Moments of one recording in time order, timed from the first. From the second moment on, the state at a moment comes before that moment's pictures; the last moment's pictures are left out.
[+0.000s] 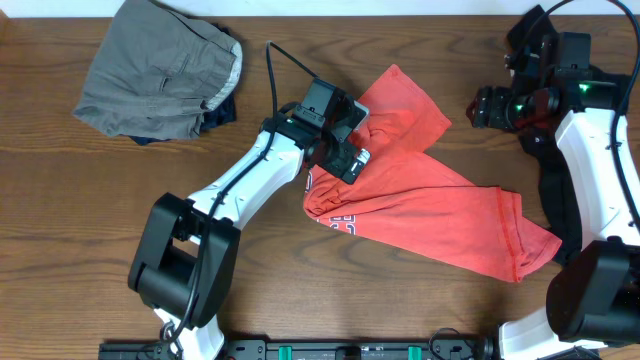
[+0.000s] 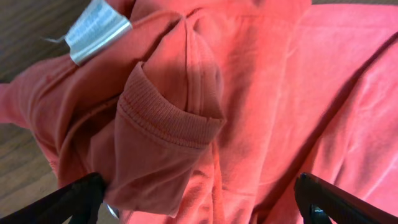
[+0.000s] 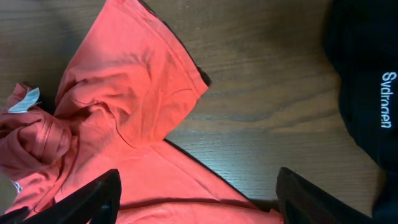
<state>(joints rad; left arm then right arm) -0.51 1.89 1.33 -0.55 0.24 0.09 -0.09 1.72 1.47 -0.87 -0.23 0.10</state>
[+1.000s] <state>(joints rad) -0.51 1.80 1.35 -0.50 0.07 0.03 -0.09 1.72 1.47 -0.85 -0.23 0.10</state>
